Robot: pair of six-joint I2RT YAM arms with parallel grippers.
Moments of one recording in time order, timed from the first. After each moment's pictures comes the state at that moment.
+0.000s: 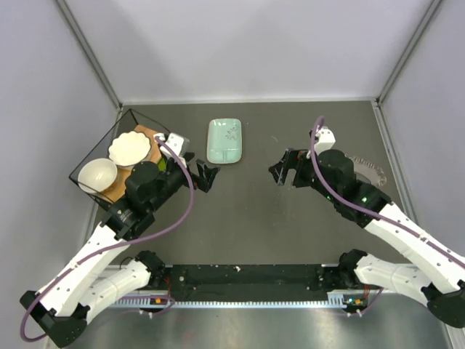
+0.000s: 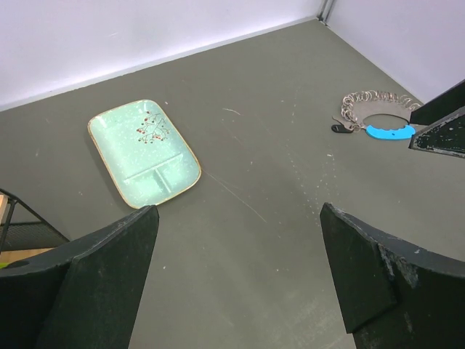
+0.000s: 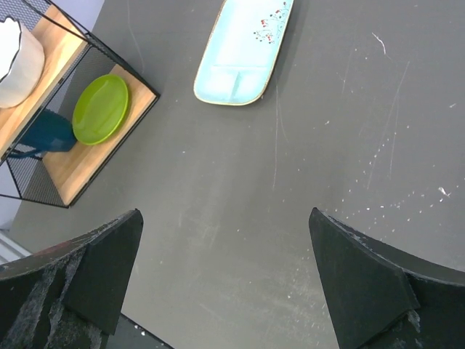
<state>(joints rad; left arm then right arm) -0.64 0.76 0.88 -0.21 -0.02 -0.14 0.75 0.92 0.95 -0.39 0.20 0.53</state>
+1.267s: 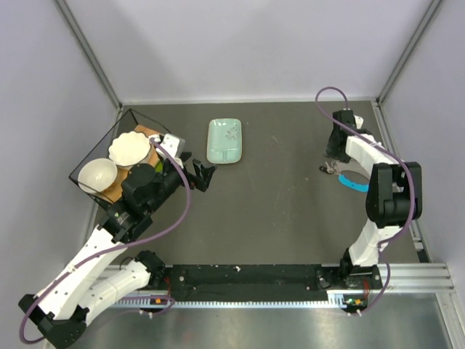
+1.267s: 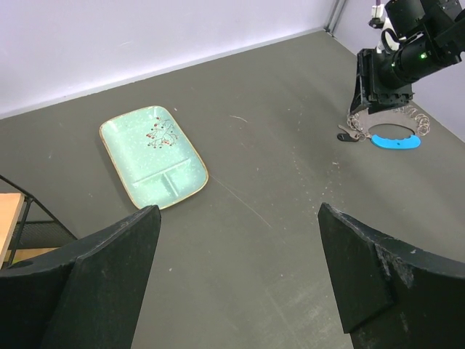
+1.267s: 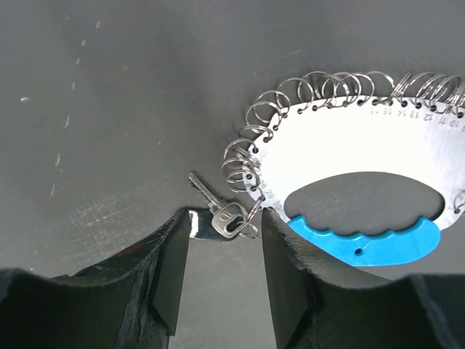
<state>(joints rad) -0.64 0.73 0.87 -0.21 -0.05 -0.14 0.06 1.77 1.25 -0.50 0.29 0.41</state>
